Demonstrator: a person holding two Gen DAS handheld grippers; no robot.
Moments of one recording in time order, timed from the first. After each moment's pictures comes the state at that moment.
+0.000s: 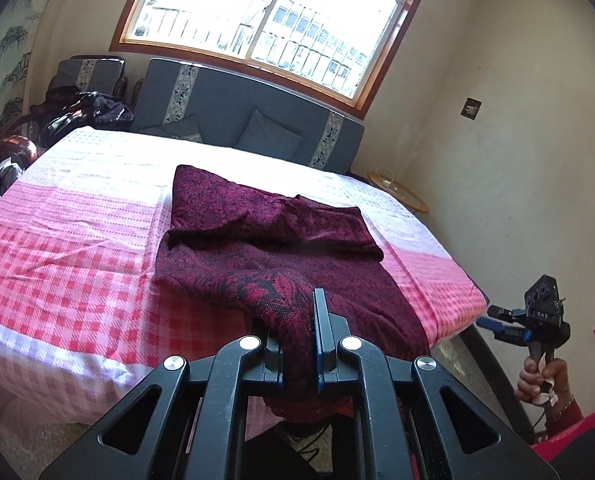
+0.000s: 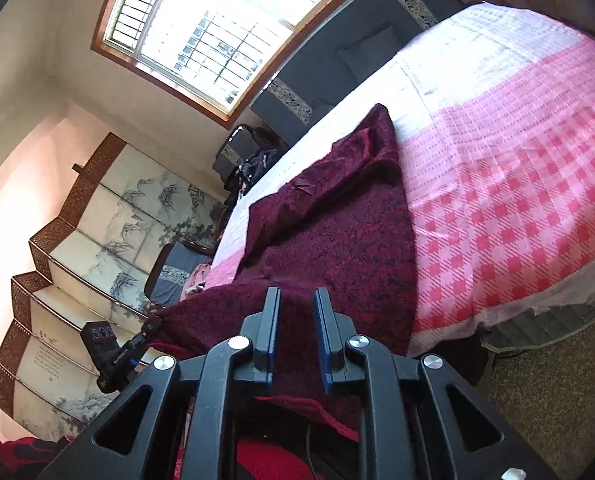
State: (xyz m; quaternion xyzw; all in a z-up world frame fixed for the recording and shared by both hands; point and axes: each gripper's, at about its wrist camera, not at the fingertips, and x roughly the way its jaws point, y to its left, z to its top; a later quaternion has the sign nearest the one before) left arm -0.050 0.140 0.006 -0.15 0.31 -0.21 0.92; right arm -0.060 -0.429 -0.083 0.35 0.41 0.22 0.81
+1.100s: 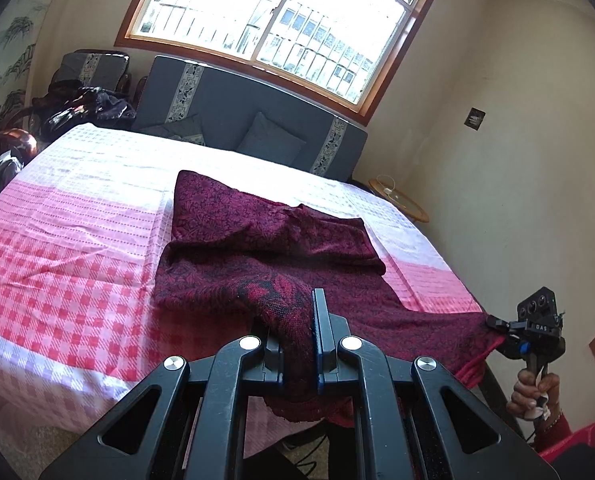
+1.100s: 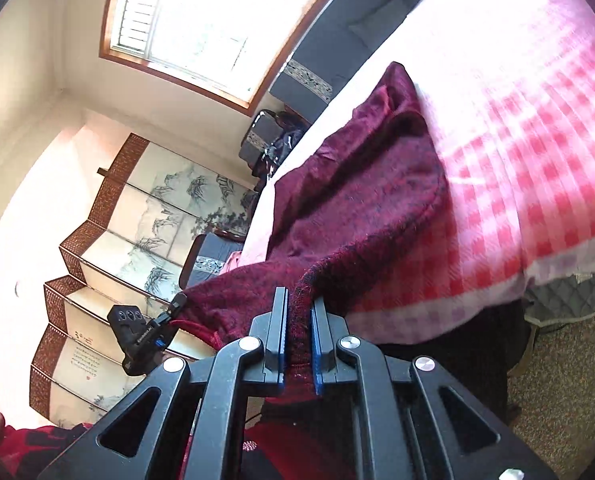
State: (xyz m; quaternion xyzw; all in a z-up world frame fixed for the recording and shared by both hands) left arm -0.023 0.145 0.019 -0.16 0.30 -0.21 0.92; right arm -0.039 -0.401 -0.064 0.38 0.37 0.31 0.79
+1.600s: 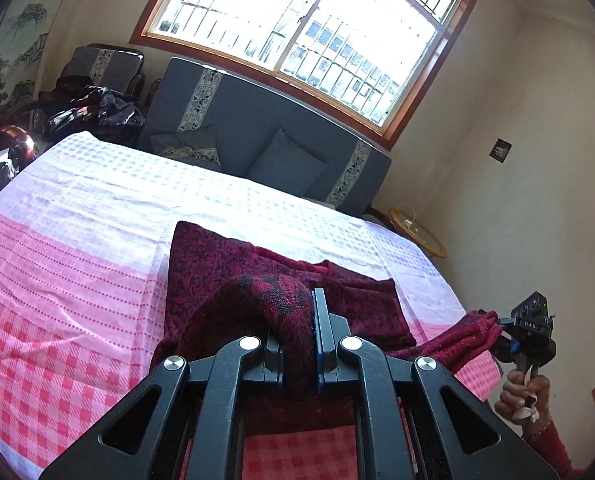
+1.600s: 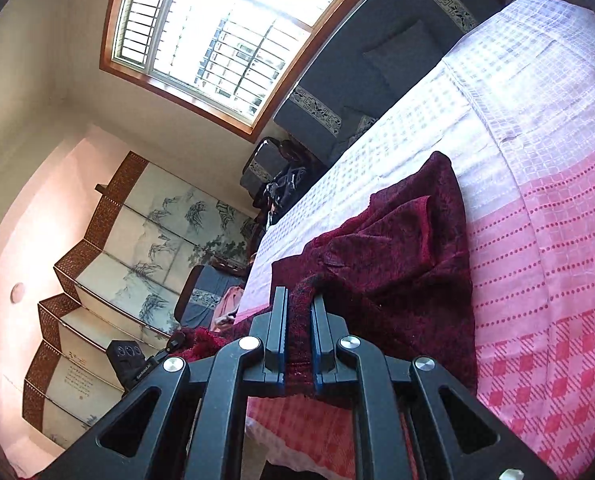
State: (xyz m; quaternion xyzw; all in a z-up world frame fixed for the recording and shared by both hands) left arm 0.132 0.149 0.023 -0.20 0.30 -0.17 0.92; right arm 0.150 -0.411 -0.051 0.40 0.36 0.28 0.80
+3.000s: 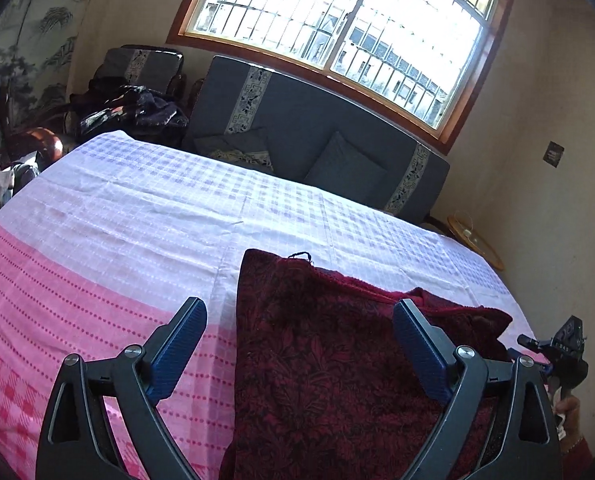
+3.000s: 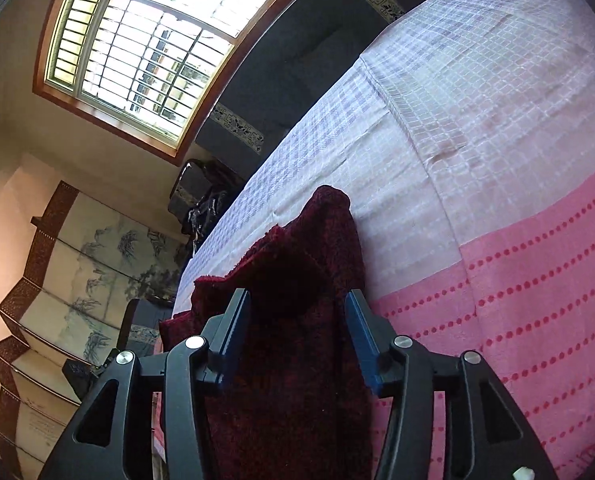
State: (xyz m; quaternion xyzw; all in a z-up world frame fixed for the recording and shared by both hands) left arm 0.228 0.193 -0.044 -0.18 0.31 -0.09 0.93; right arm 0.230 -0.423 -0.128 0.37 0.40 0.17 0.82
